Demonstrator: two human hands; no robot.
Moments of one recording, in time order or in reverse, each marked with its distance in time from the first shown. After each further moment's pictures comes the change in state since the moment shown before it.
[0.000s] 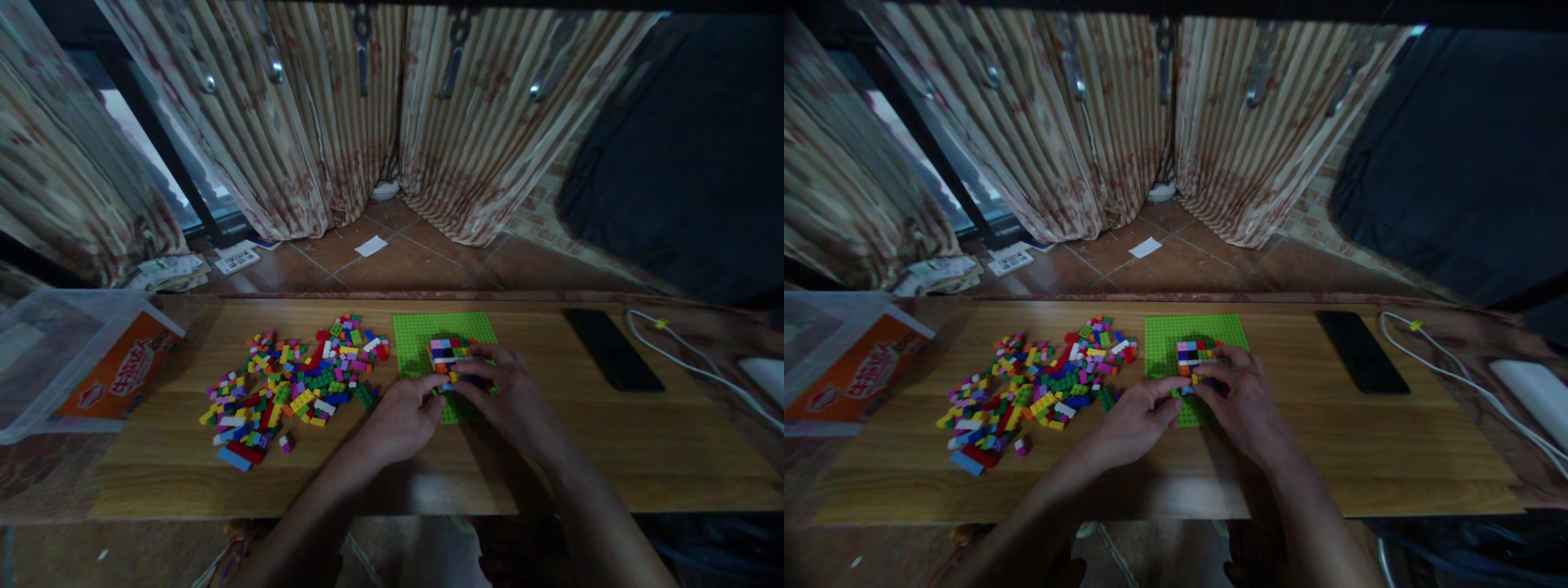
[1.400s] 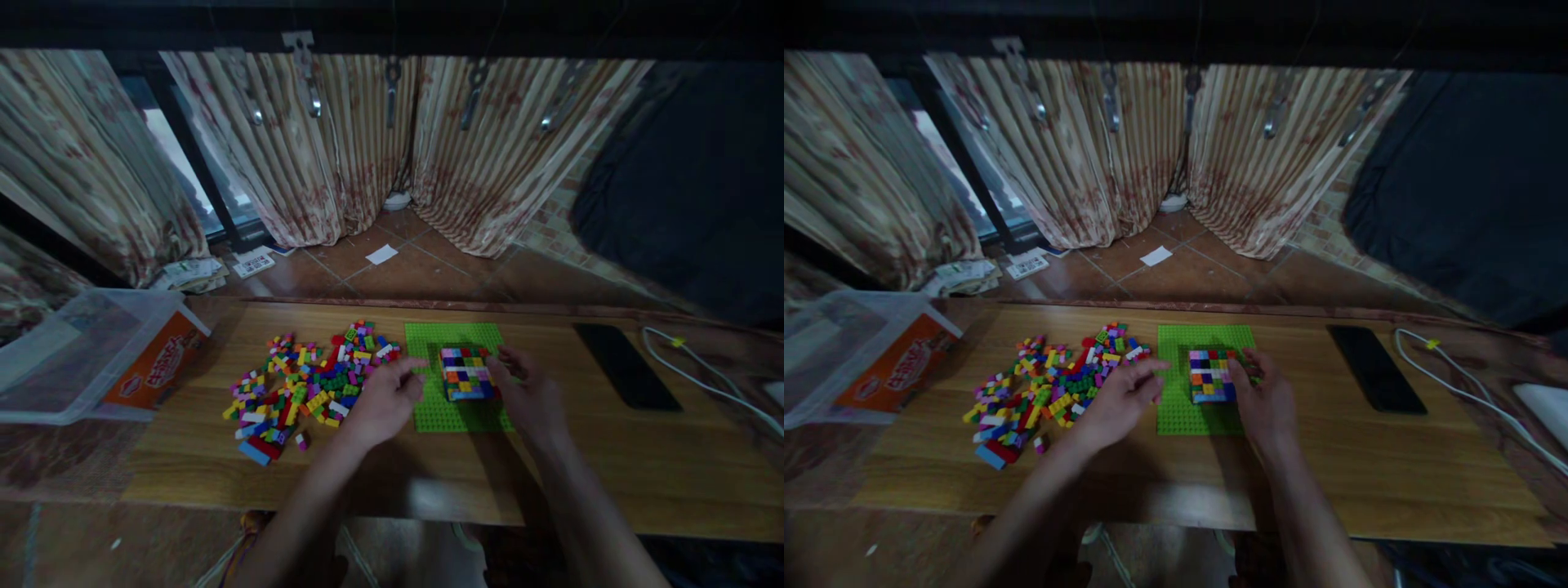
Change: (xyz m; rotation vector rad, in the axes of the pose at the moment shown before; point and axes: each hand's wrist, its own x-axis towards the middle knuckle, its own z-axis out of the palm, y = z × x) left_hand 0.001 -0.018 -0.029 -0.159 0.211 -0.007; right_hand 0.013 0.005 0.009 0.235 0.286 0.387
